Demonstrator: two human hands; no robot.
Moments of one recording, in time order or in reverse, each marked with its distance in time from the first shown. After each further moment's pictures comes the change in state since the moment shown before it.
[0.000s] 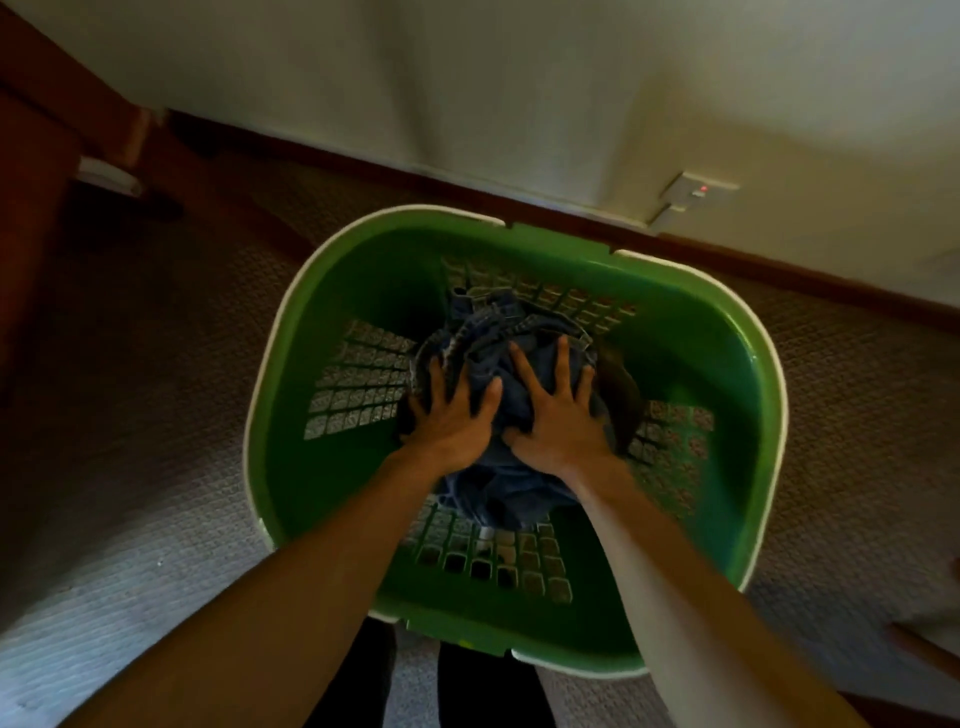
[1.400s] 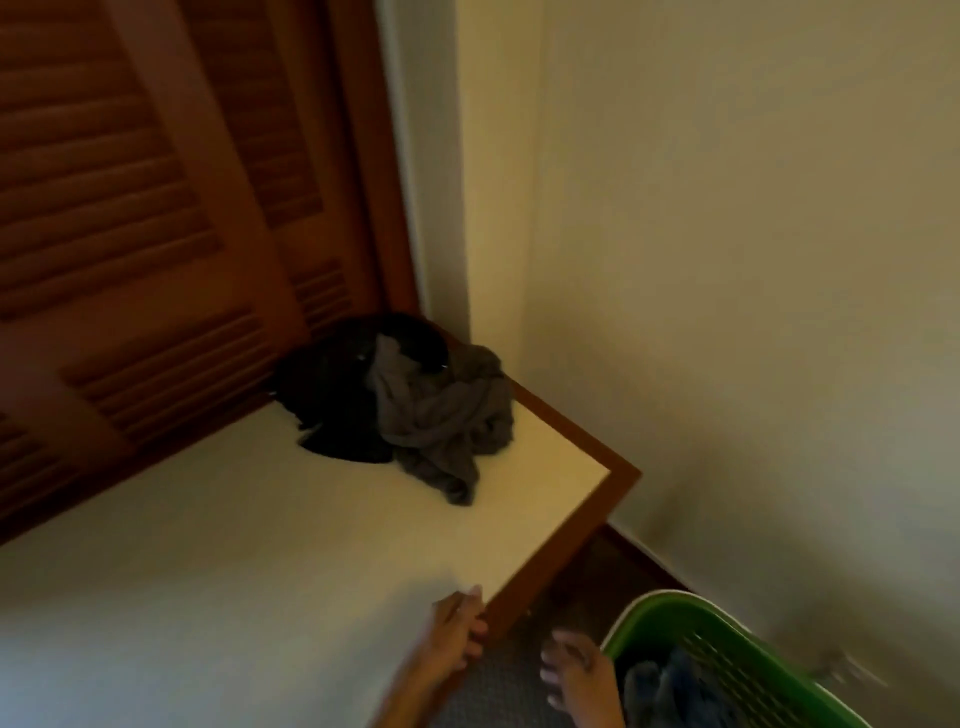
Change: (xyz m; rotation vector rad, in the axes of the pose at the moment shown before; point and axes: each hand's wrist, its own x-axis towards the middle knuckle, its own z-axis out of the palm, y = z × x) left_hand -0.432 -0.255 -0.246 -1.042 0.480 0.083; right_hand -0.289 -0.418 0.002 0.847 0.012 0.008
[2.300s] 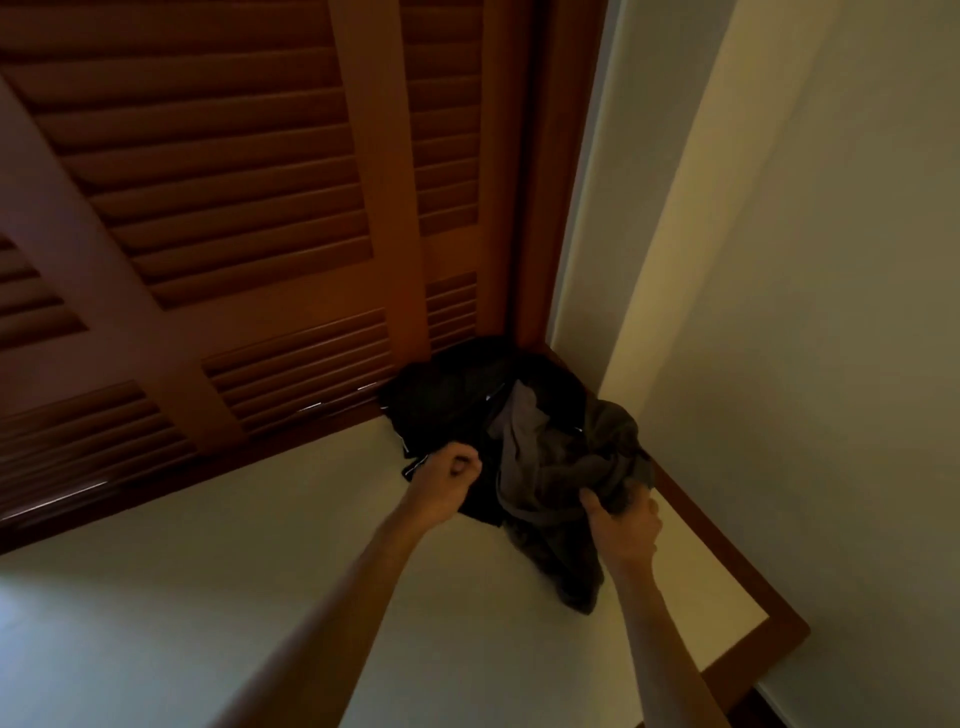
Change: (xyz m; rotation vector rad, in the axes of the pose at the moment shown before) left_hand 0.124 0.155 -0.254 0.153 0.363 0.331; right_hand 0.125 -0.259 0.190 -0.486 0.199 -0.569
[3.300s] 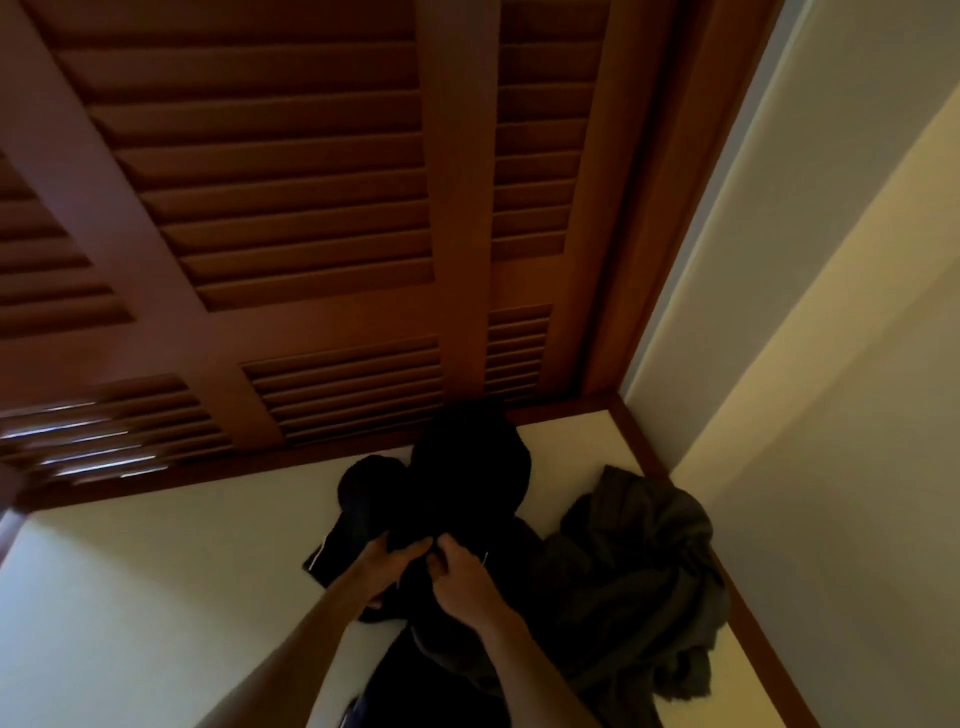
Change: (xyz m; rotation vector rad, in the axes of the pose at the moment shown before) left_hand 0.035 -0.096 -0.034 -0.375 0.092 -0.550; right_hand -0.004 -0.069 0.192 -0.219 -1.003 -0.408
